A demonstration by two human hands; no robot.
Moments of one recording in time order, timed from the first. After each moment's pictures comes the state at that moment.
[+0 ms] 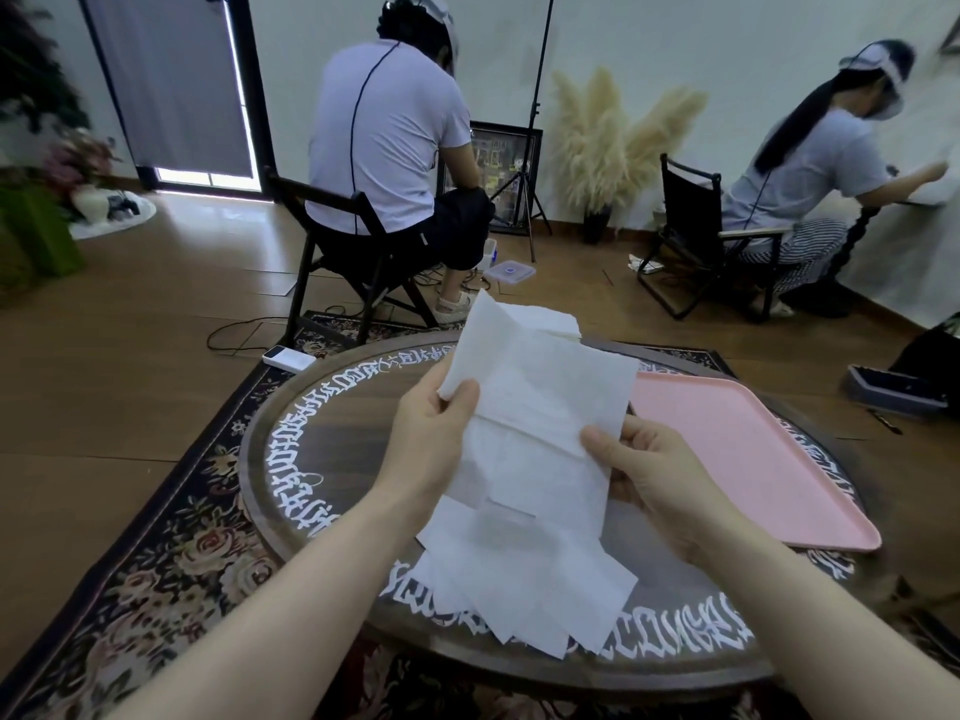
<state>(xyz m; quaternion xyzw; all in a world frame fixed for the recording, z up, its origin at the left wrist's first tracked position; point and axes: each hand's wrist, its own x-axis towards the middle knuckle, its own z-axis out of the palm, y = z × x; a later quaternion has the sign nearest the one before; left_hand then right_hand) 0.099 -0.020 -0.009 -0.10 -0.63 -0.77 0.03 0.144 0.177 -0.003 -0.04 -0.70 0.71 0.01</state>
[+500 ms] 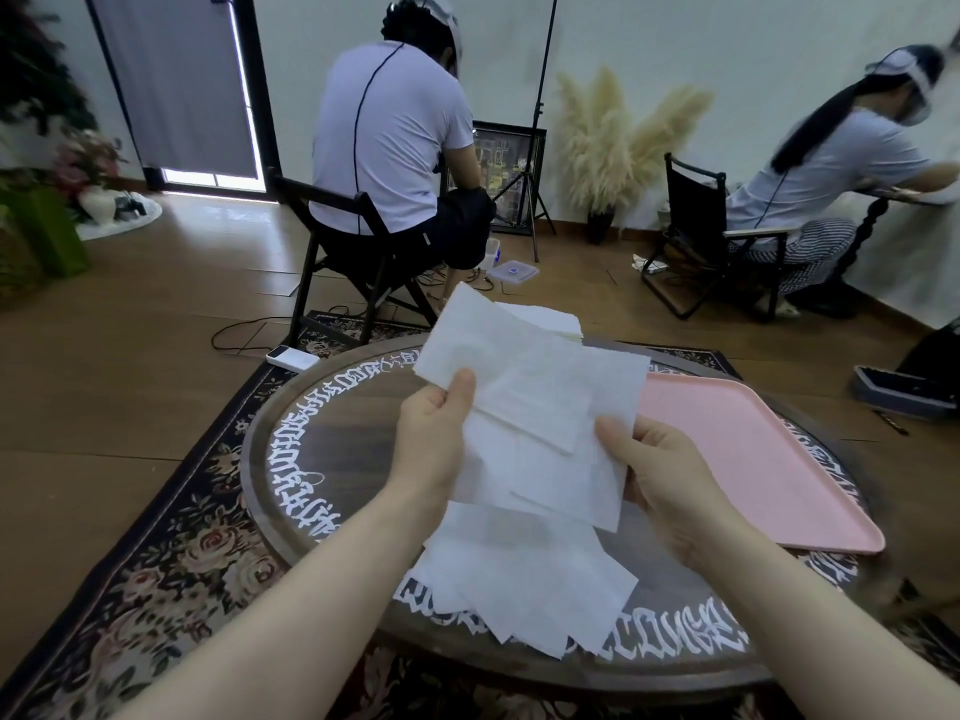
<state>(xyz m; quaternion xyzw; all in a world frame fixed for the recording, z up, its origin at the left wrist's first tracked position) 0.098 -0.008 -0.008 0.02 -0.60 -0.80 0.03 0.143 0.178 -0.006 -0.08 -0.68 0.73 0.04</state>
